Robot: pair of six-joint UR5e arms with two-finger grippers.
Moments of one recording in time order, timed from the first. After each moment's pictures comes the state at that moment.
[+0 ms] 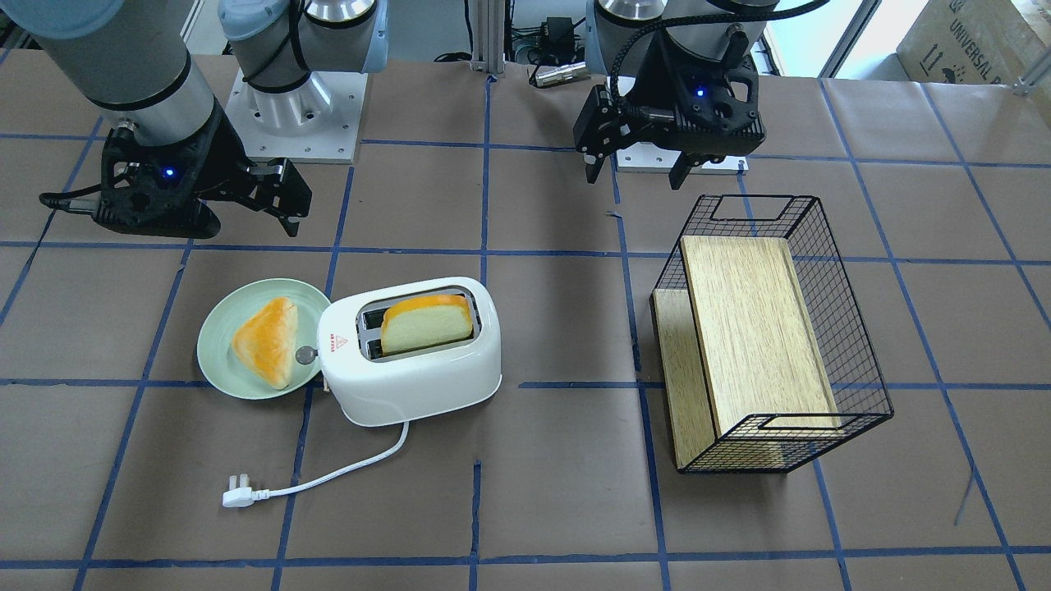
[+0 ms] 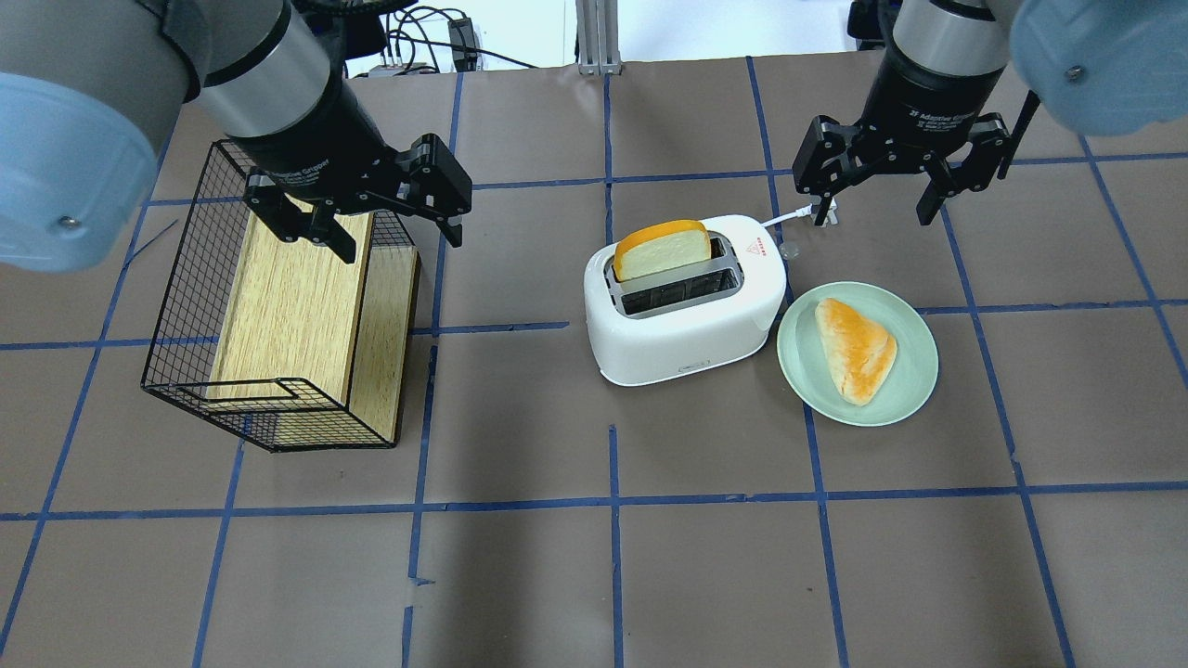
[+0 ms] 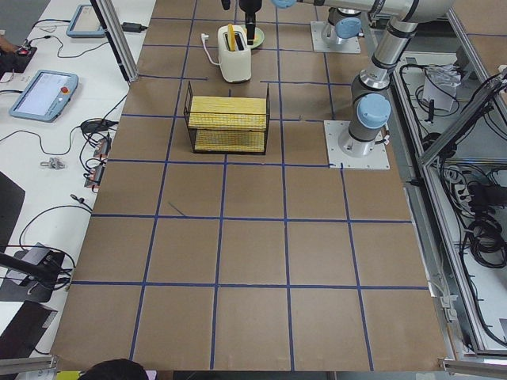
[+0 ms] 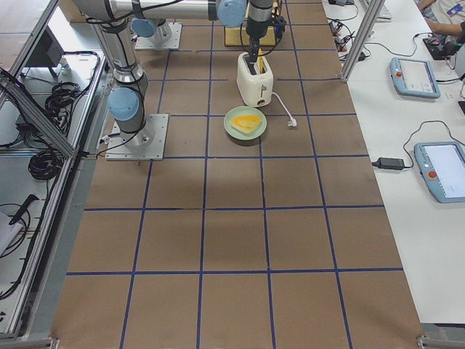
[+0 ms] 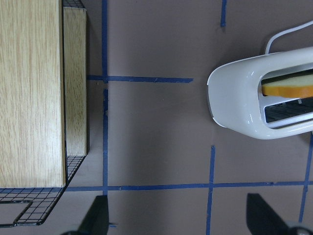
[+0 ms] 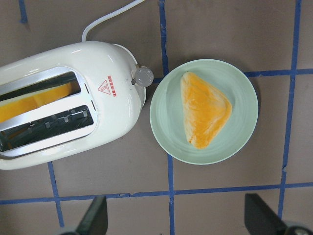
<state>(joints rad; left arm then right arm) -1.68 -1.54 -1.56 -1.59 1.45 -0.16 1.57 -1.50 1.52 -1.50 -1.57 0.05</state>
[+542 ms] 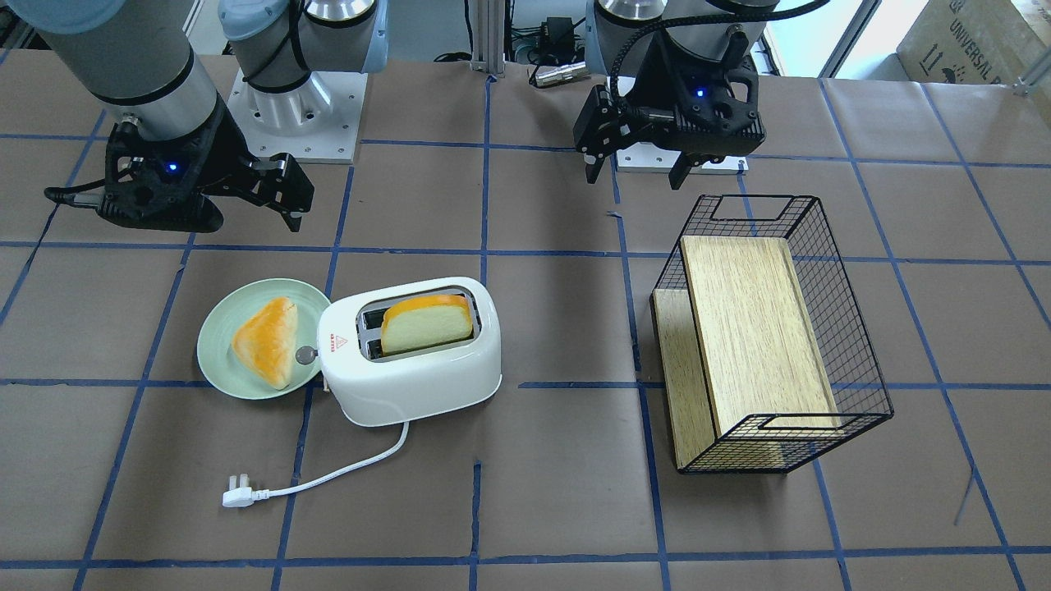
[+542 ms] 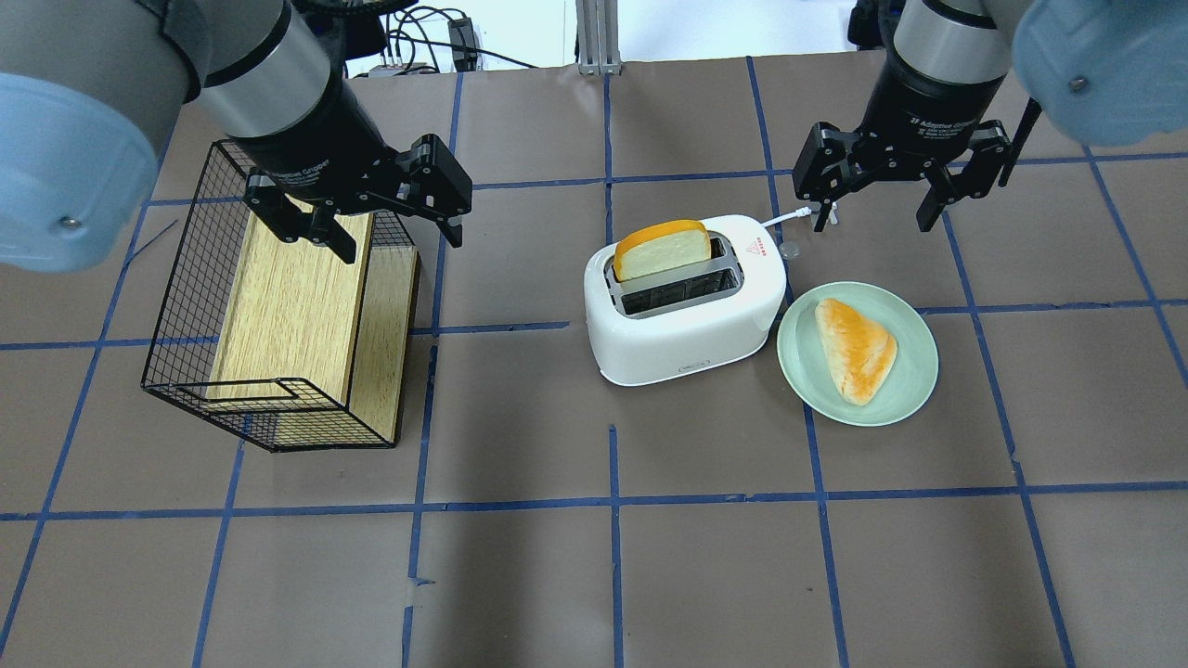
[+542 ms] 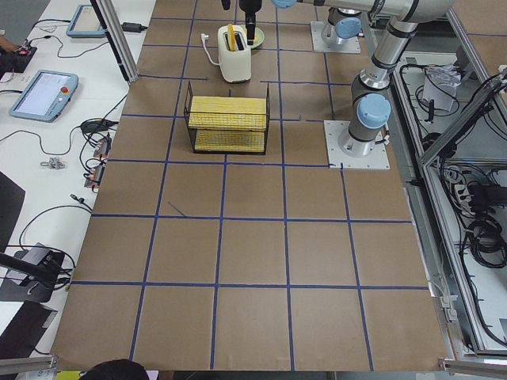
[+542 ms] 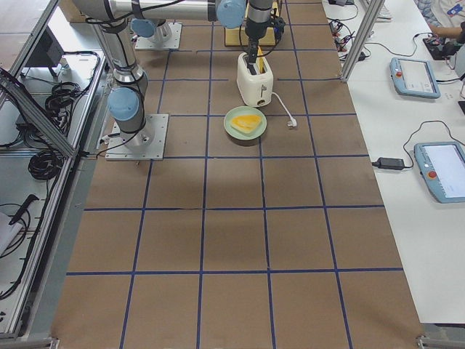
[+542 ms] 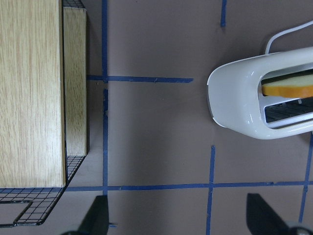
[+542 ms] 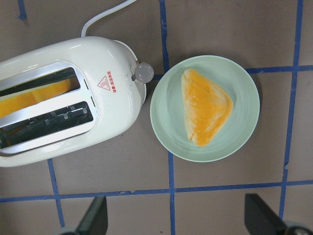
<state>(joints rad) -1.68 -1.54 -1.56 -1.59 1.45 -0.16 1.57 -1.51 1.54 -1.50 -1.56 0.05</state>
